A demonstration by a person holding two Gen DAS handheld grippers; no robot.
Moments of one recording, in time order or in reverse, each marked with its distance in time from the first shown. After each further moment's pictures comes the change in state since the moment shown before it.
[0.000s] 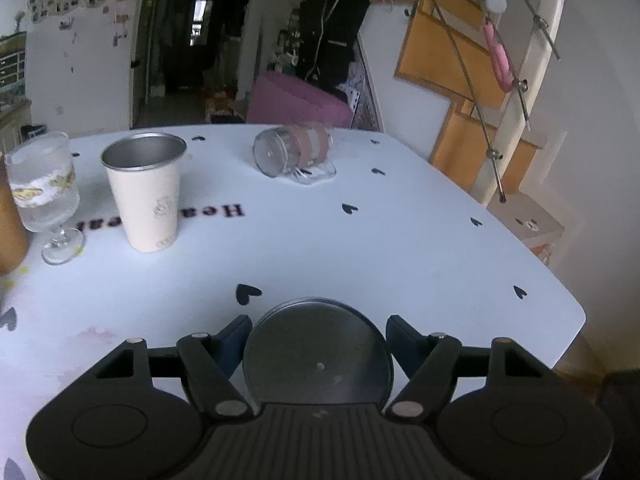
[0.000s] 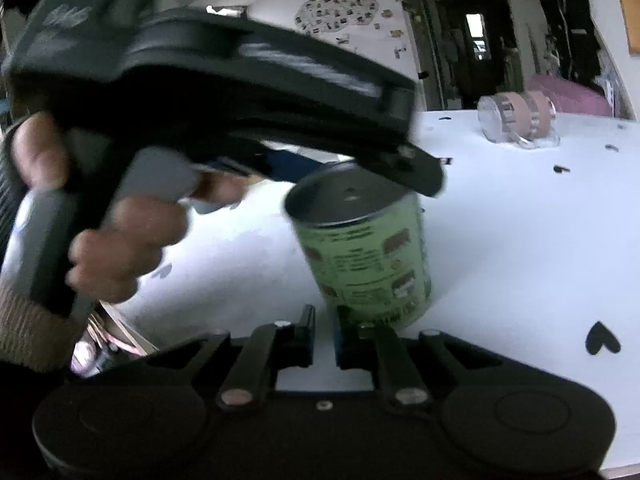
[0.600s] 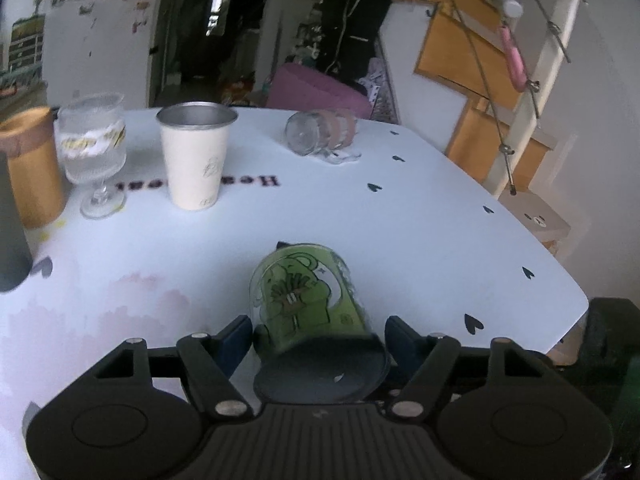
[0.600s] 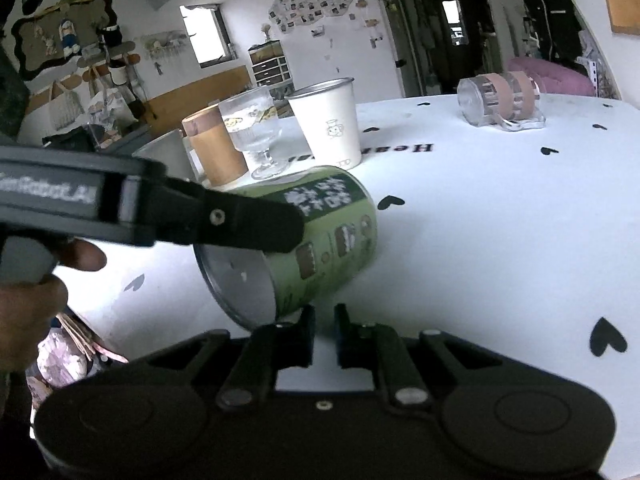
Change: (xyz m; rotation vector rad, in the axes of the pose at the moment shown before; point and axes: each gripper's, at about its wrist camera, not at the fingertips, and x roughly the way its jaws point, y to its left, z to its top) left arm -0.022 0.030 -0.032 -0.057 0.027 0.019; right arm 0.014 -0.006 0.003 0.030 0.023 -0.051
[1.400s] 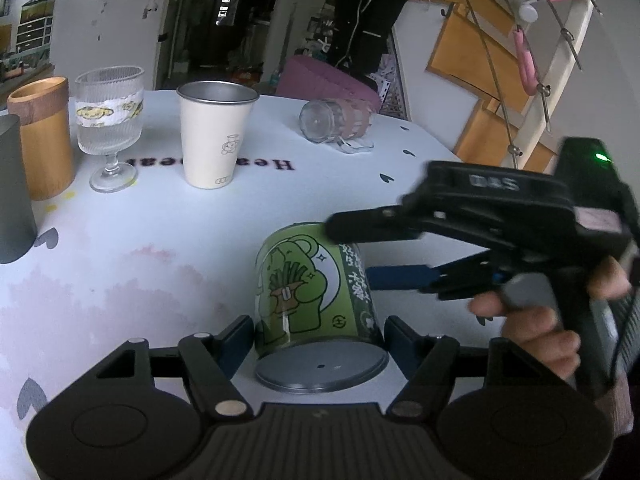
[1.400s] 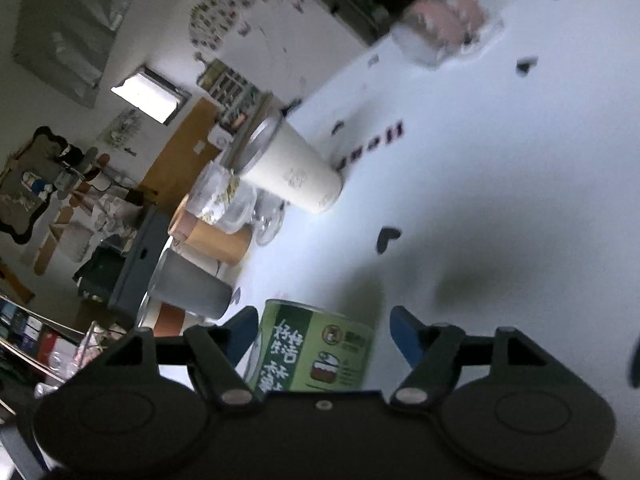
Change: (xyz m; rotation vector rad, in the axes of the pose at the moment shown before) left arm 0.001 0.015 -0.013 -0.035 0.011 -0.007; right arm 0.046 -0.063 0.076 0.575 0.162 0.209
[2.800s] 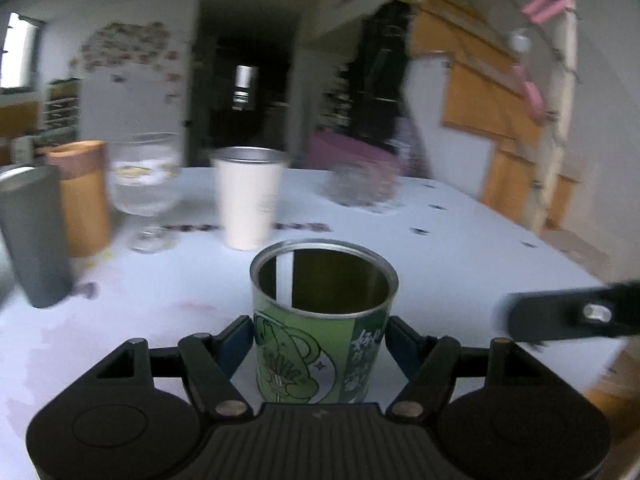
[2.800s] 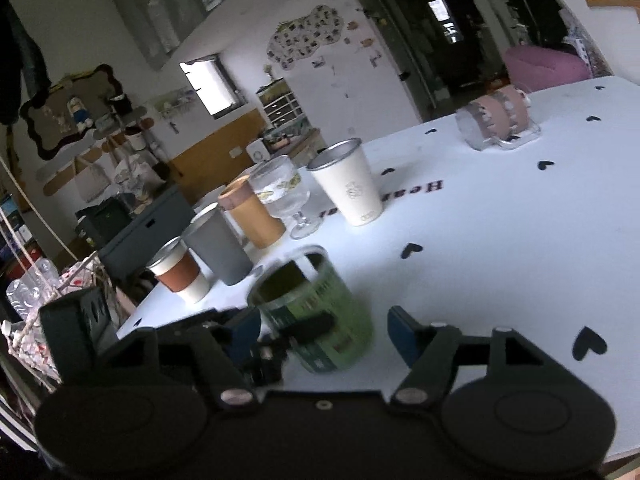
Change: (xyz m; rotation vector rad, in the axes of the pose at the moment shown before) left arm 0.007 0.007 -0.023 0.080 -0.281 0.163; right arm -0.077 0.036 -0.085 -0.394 -0.223 -0.044
